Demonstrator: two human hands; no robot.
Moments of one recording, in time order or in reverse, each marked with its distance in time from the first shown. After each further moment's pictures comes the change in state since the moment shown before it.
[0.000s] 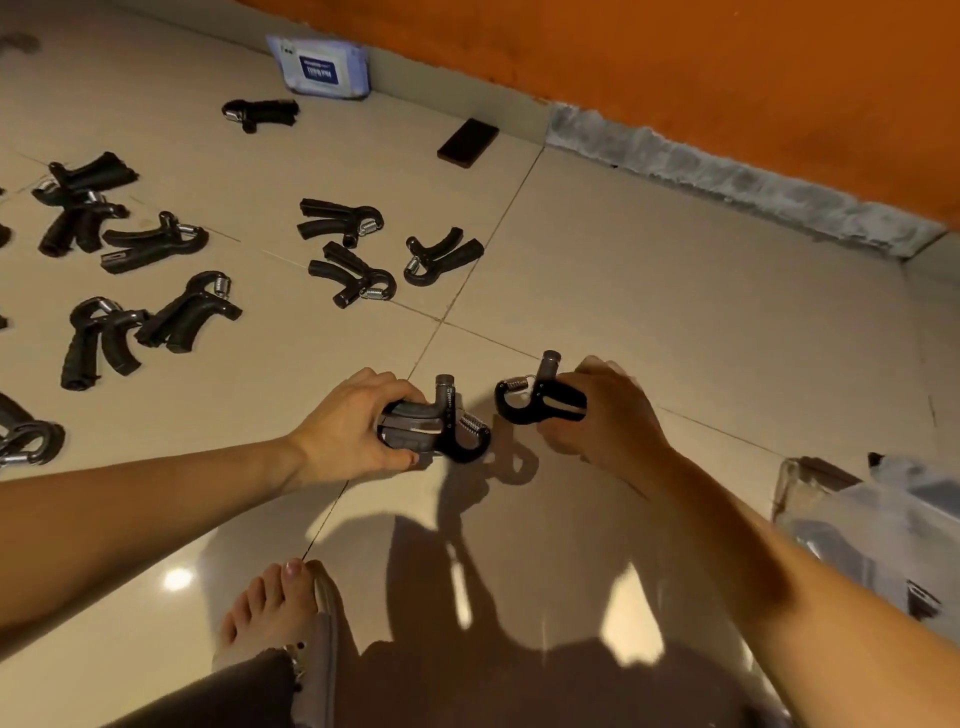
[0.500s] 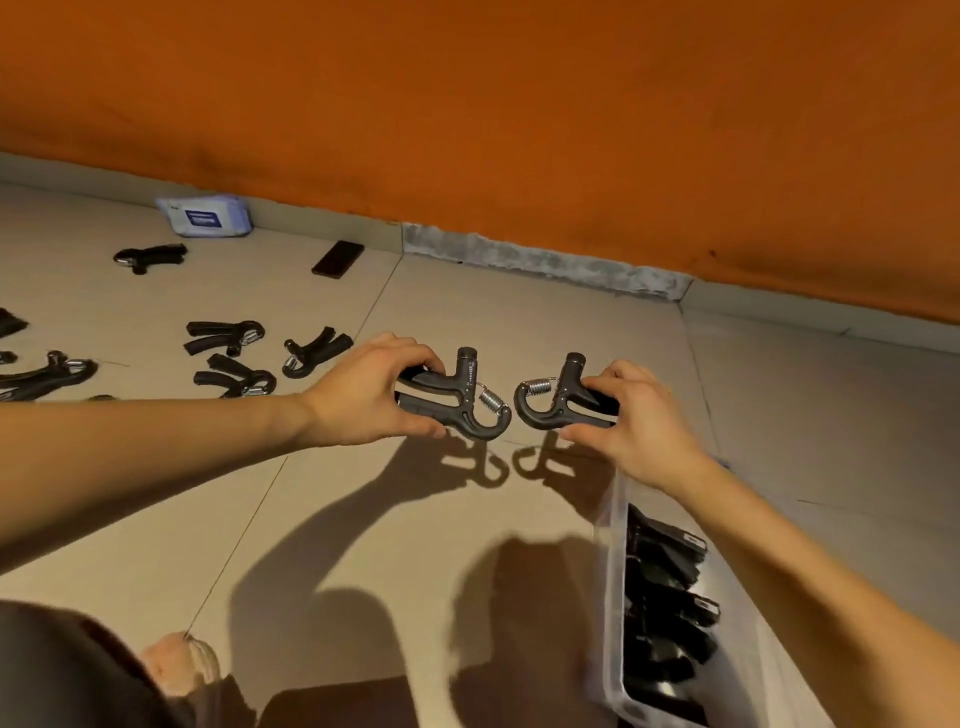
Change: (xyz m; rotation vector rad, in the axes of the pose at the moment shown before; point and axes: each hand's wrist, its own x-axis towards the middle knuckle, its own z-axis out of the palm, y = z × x) left_hand 0.047 0.267 -0.043 0.136 0.057 0.369; right_hand -0.158 0.095 -0.209 -0.016 0.296 0.099
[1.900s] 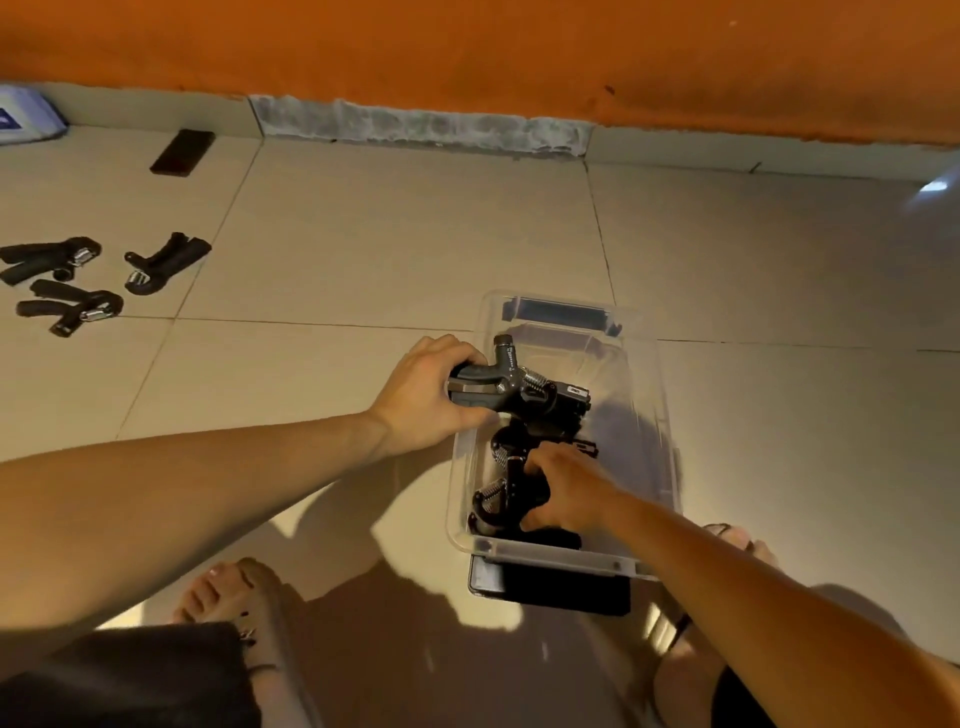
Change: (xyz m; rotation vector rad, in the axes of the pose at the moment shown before) left_hand 0.026 0.138 0.240 -0.234 -0.064 -0.012; right_hand -0.203 0.129 0.086 0.103 -0.629 0.266
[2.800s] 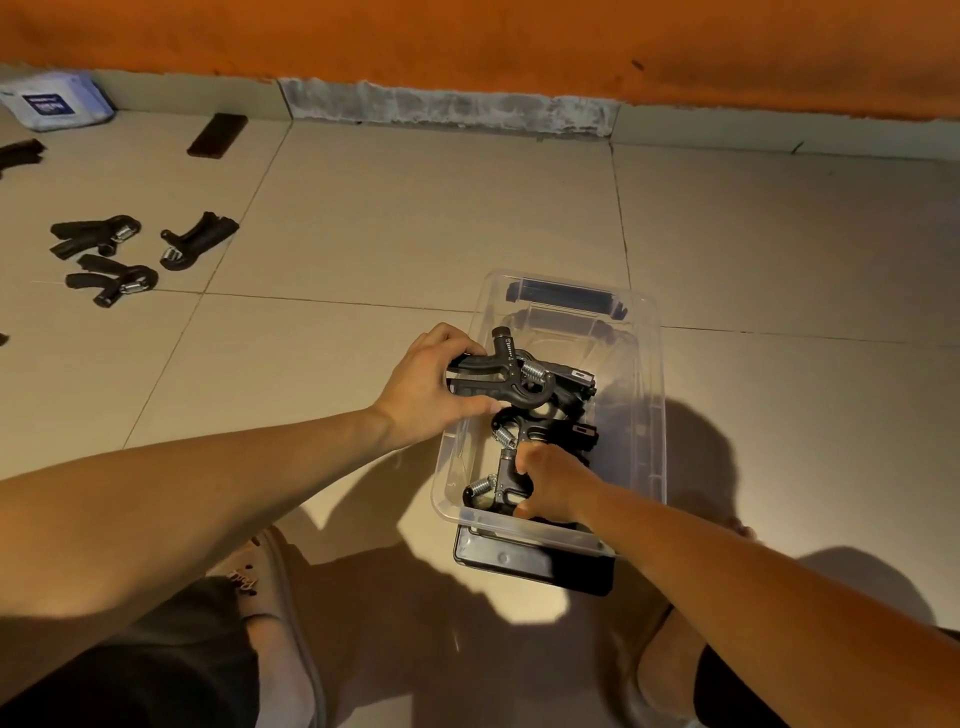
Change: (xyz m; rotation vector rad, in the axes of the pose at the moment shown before) left_hand -0.014 0.012 0.020 -0.090 0.038 -0.143; right_hand 0.020 0.014 0.033 -0.070 -0.104 -0.047
